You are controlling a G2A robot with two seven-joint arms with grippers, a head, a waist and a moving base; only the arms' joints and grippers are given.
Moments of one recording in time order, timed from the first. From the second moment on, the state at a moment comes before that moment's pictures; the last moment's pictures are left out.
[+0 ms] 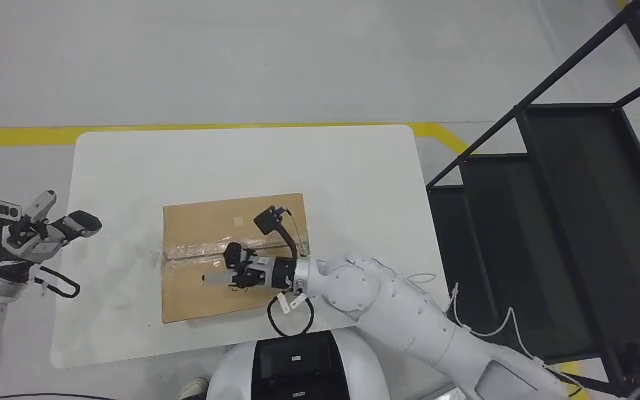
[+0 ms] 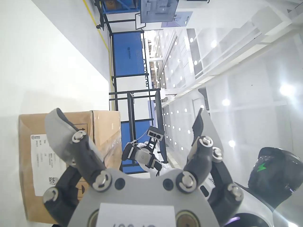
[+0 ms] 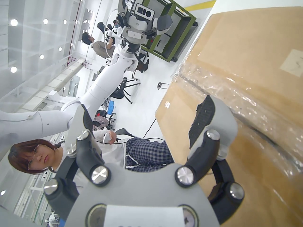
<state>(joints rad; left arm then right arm) 1.50 -0.77 -1.71 -1.32 -0.84 -0.41 -0.98 -1.08 -1.32 0.64 -1.52 -0.13 -0.34 0.37</state>
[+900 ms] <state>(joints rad) 1.48 -0.79 -1.70 -1.32 -0.69 -0.40 -1.00 -1.39 -1.23 0.97 -1.71 -0.19 -0.26 0.41</state>
